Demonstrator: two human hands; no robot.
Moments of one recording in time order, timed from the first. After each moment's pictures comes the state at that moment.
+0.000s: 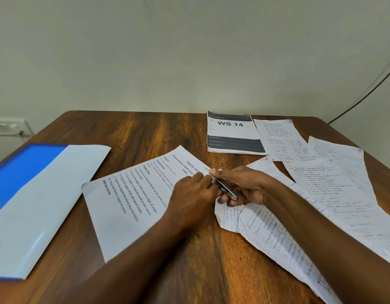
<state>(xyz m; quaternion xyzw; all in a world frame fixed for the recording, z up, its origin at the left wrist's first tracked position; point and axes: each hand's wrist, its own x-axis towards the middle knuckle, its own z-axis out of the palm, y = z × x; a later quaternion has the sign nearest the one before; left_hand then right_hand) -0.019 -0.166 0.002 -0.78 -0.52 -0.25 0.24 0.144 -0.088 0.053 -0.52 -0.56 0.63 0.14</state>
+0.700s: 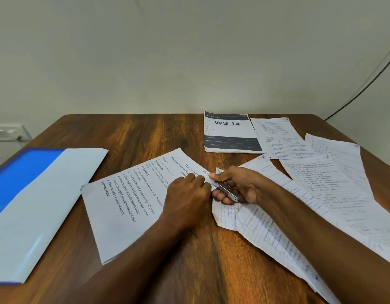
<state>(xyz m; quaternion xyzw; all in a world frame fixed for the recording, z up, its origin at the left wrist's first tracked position) -0.015 -0.170 0.005 -0.76 -0.57 -0.20 0.23 0.146 -0.086 0.047 -0.53 -0.51 0.66 0.14</state>
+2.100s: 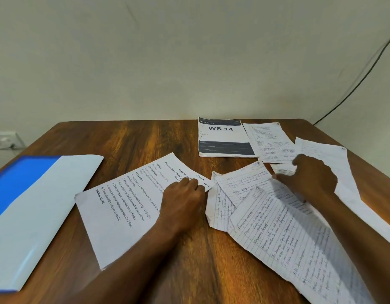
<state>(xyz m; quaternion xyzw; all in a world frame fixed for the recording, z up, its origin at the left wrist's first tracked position) -0.015 -0.167 0.003 -0.75 -0.59 -0.21 0.23 0.283 -0.068 0.056 -0.78 -0.60 -0.02 0.15</state>
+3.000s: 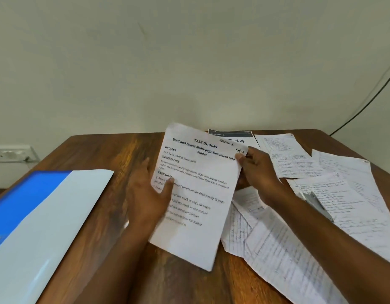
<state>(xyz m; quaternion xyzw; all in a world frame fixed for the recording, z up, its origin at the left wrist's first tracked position) -0.105 -0.149 0.022 -0.49 -0.72 -0.49 -0.06 0.138 -0.049 0.072 -0.51 -0.57 0.44 0.47</state>
